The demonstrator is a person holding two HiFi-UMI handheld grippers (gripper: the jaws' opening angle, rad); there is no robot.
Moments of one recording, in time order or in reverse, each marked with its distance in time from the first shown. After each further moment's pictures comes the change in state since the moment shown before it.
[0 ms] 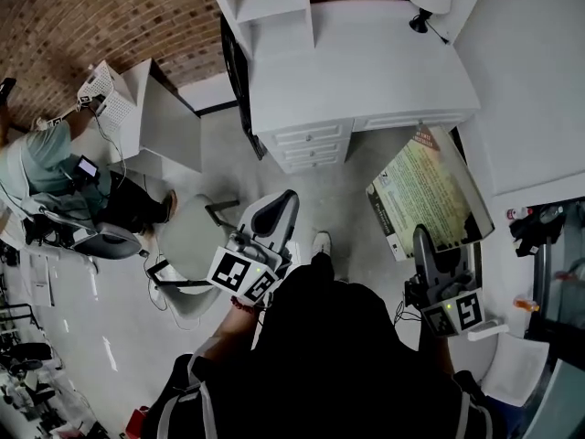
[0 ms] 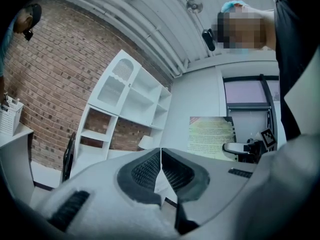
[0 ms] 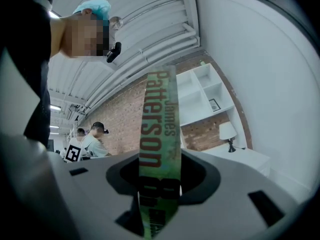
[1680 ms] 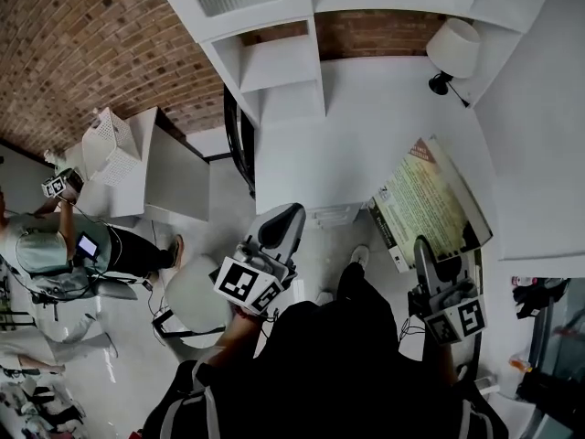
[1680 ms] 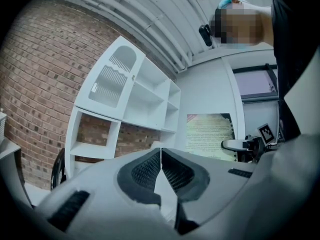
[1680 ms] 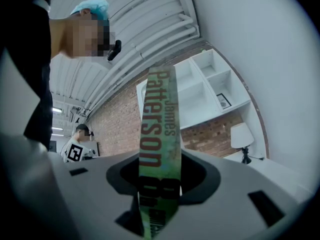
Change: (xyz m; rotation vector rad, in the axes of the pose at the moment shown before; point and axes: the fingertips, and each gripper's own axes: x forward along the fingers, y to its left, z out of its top) left arm 0.193 0.134 0.042 0.087 -0.007 0.021; right arm 0.216 -0.117 0.030 -0.007 -0.026 0.083
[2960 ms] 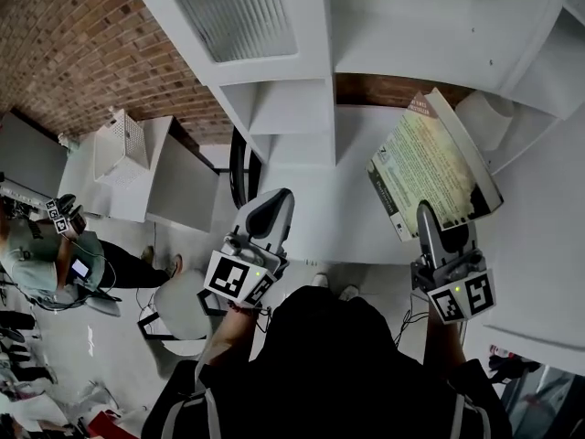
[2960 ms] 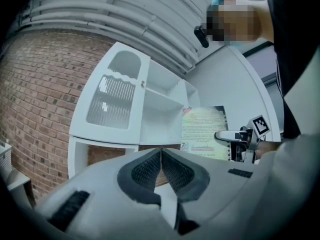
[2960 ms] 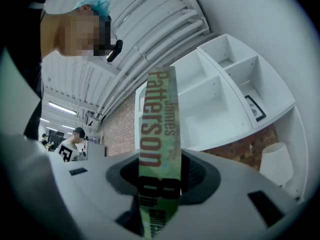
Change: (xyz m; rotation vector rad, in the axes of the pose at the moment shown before) left arm 0.134 0.108 0.083 0.159 -0.109 0.211; right arm 0.219 -0.110 0.087 -0.071 -0.091 0.202
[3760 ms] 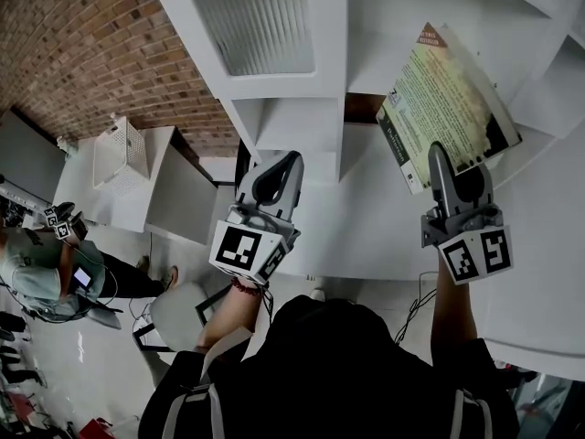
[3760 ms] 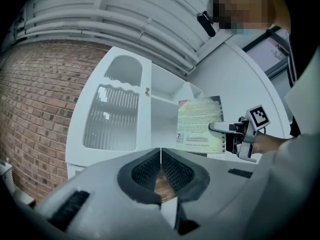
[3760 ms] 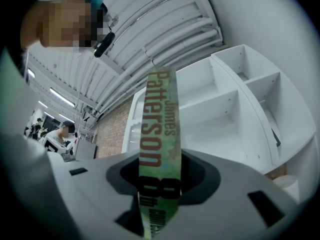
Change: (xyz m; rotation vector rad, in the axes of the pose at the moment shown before) left arm 0.047 0.036 0.049 0.101 -0.061 0.031; right arm 0.082 -0.009 0.066 -0.146 -0.116 -0.038
